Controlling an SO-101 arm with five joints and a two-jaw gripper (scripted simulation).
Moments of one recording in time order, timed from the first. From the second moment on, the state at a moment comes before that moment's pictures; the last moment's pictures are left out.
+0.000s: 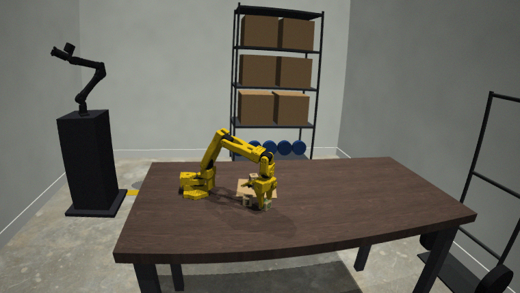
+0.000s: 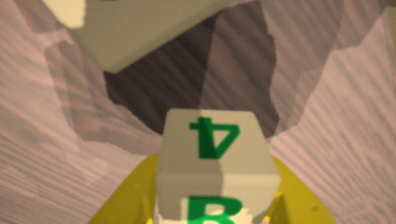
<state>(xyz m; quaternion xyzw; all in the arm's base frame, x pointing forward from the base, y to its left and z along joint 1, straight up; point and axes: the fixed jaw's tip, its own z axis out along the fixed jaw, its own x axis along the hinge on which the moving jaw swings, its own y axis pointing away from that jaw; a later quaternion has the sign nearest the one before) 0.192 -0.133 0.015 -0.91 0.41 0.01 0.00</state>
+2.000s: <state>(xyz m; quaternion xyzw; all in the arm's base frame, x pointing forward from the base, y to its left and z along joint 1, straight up) 0.196 -0.128 0.062 -0.91 0.42 0.00 0.00</state>
